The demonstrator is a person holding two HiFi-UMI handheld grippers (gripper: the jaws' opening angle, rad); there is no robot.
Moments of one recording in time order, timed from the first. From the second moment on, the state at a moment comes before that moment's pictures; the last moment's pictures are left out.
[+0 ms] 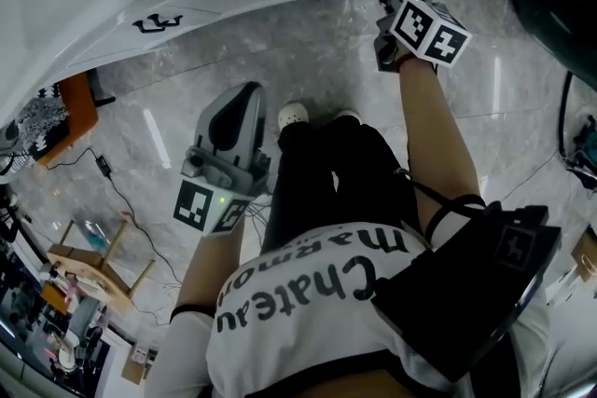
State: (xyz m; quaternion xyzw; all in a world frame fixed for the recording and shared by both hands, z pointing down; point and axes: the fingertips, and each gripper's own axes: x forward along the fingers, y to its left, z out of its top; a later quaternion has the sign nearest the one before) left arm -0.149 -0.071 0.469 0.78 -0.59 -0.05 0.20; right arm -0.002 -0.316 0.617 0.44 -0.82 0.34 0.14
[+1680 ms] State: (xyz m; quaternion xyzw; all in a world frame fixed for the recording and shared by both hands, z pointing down) left arm -0.065 -0.041 0.080 0.88 -0.45 -0.08 0.07; right arm 0.130 -0.131 0.092 0.37 -0.92 0.14 -0.03
